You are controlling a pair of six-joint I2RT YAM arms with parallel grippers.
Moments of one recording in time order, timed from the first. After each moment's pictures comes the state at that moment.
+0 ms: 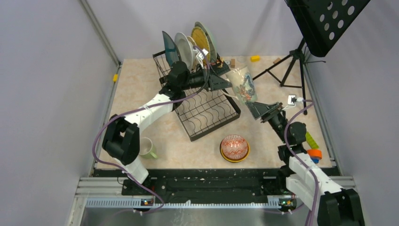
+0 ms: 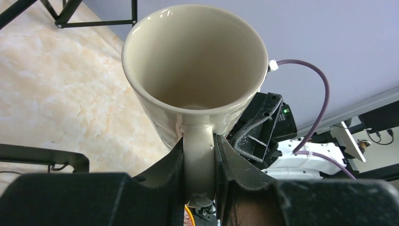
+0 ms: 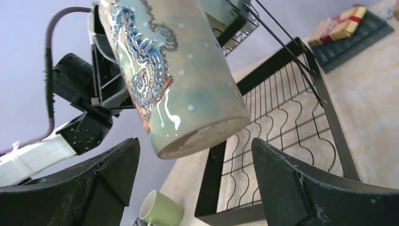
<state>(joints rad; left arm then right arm) -0.55 1.68 1.29 0.48 0.82 -0.91 0.20 0.79 0.23 0.82 -0.34 0.99</state>
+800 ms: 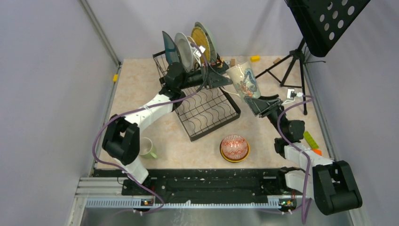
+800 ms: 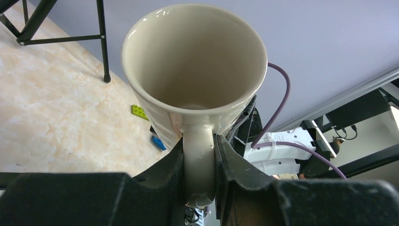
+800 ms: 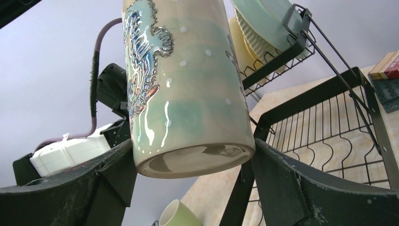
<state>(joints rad) -0.54 1.68 1.28 0.67 0.86 -1.07 0.20 1.08 0.27 1.32 -0.43 1.09</state>
